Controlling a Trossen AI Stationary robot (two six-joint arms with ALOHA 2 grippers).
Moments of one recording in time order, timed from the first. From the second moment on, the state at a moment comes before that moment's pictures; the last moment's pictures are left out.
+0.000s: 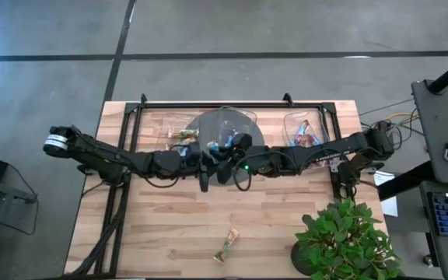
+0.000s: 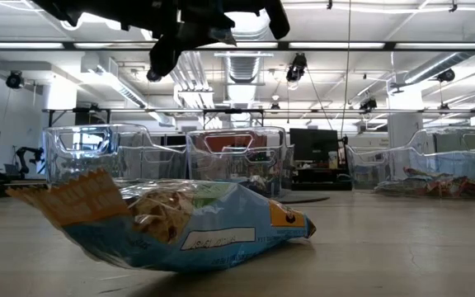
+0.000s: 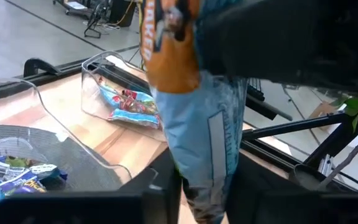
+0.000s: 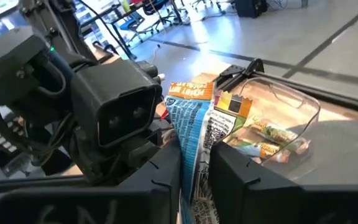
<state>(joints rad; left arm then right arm) -0.15 1.31 0.74 0.47 -0.36 -0.47 0.16 1.67 1.35 0.02 0.55 0.64</state>
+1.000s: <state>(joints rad) 0.17 0.93 0.66 -0.57 -0.47 -0.78 0.15 1.62 1.35 -0.15 0.60 0.77</state>
